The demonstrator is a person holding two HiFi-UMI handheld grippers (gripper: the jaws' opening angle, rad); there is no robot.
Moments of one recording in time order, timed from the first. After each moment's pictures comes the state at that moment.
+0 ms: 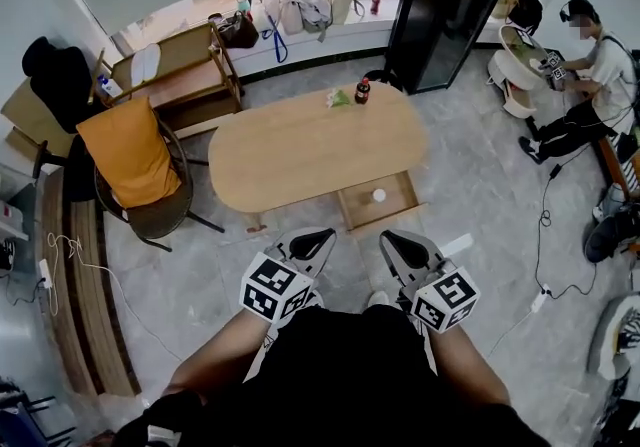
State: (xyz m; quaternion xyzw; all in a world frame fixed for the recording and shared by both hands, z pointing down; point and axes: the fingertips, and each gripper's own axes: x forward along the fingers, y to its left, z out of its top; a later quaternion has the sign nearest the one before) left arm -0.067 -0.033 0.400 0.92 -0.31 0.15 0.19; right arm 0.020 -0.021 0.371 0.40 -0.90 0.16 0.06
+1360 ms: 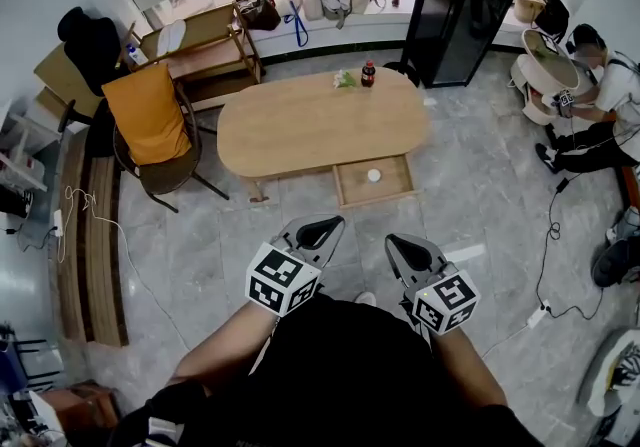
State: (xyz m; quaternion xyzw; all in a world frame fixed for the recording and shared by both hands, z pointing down) left arm 0.058 0.049 0.375 0.90 -0.38 0.14 0.18; right arm 0.146 0.072 0.389 0.35 -0.92 0.18 0.09
